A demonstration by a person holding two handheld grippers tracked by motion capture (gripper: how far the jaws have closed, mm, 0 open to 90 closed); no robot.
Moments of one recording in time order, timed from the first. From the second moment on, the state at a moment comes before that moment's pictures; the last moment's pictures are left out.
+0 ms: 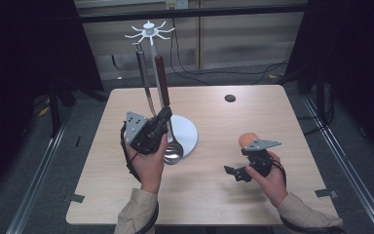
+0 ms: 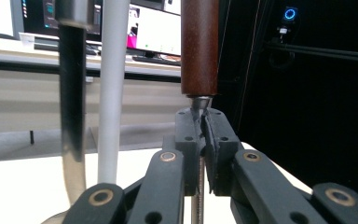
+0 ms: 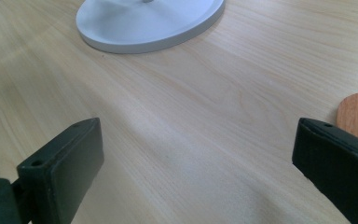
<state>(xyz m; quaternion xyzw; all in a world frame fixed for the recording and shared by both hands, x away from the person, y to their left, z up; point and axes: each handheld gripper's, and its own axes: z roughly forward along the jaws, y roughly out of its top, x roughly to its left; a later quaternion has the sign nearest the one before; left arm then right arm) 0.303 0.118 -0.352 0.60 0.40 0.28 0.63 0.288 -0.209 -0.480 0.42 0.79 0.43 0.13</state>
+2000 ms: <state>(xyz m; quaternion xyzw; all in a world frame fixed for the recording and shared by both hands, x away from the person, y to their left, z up) 0.318 0.116 -0.321 0.57 0.41 0.36 0.61 0.288 -0.208 -0.481 0.41 0.79 0.43 0.12</state>
